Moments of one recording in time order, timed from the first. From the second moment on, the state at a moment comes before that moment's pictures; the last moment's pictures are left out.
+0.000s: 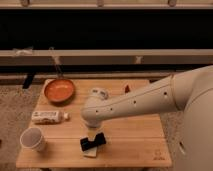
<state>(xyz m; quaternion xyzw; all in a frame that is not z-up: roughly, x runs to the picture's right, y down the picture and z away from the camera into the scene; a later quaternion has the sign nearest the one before) -0.068 0.194 0.739 -0.27 -0.05 0.06 0.96</state>
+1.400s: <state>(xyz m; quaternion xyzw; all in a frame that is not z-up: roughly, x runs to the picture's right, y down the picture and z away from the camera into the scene) -0.068 0.194 0.739 -0.27 -0.05 0.06 0.96</state>
